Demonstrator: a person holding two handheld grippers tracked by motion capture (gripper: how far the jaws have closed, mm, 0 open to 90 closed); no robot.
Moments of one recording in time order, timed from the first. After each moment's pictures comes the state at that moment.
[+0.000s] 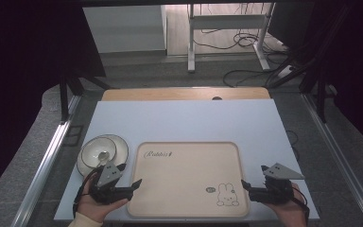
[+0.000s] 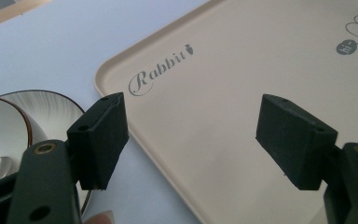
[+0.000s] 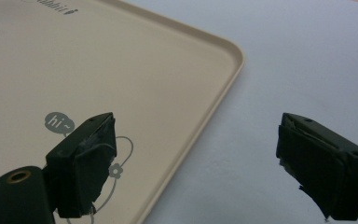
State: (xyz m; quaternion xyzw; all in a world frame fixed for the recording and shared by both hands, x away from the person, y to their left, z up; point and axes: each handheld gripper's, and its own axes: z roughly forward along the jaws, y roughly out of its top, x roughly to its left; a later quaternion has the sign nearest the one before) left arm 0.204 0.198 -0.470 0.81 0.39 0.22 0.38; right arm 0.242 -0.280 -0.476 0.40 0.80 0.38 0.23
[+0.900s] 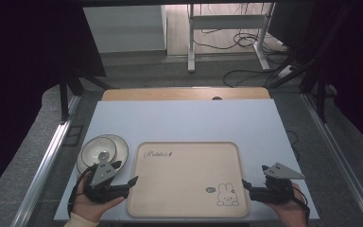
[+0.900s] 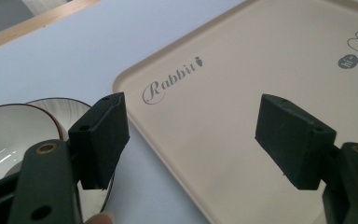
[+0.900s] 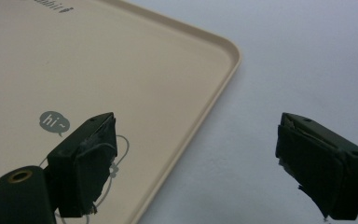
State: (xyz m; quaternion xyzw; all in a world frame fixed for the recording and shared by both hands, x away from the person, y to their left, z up) left arm 0.200 0.206 -0.455 0.80 0.40 0.23 0.39; right arm 0.243 -0.281 -0.477 0.40 0.80 0.38 0.23
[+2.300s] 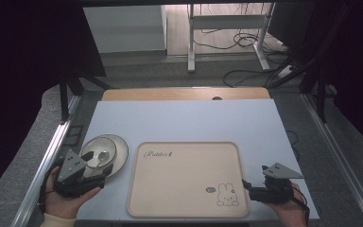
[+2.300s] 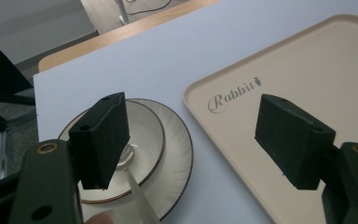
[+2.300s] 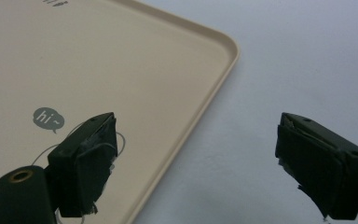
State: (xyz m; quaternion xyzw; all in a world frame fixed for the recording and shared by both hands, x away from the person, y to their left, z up) left arm 0.191 0.257 -0.422 0.75 0.45 0.29 0.39; right arm 0.244 -0.280 -0.479 0.41 0.80 0.37 0.23
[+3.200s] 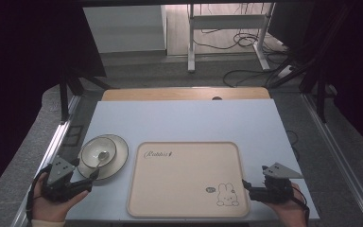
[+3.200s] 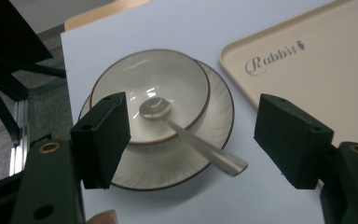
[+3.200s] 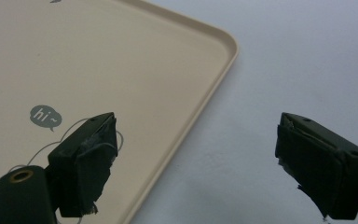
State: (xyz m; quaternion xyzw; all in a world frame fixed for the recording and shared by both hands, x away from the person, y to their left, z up) left arm 0.184 0.291 -0.448 0.75 0.49 0.29 0.34; right arm 0.245 -0.281 -0.480 0.41 0.80 0.36 0.23
